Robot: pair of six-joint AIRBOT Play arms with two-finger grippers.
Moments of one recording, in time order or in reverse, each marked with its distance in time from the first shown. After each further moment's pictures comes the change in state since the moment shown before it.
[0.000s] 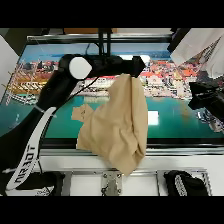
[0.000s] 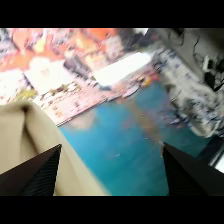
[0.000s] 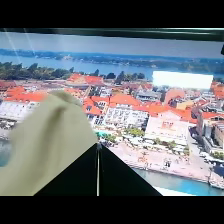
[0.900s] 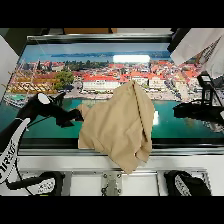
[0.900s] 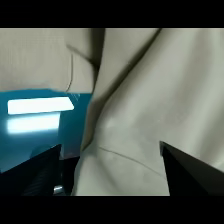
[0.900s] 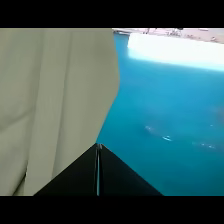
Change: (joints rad) left arm 0.598 0.124 -0.853 -0.006 -0.379 0.042; right arm 0.056 -0.285 0.000 -0.338 0.278 0.195
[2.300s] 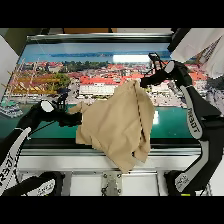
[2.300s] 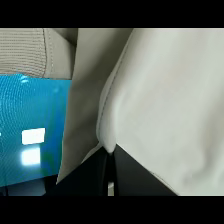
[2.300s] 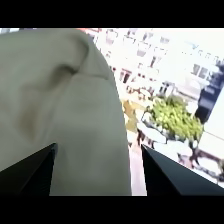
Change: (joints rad) left arm -0.077 0.118 -0.113 -0.001 0.167 0.031; right arm 0.271 -1.107 0.965 -0.093 -0.040 0.104
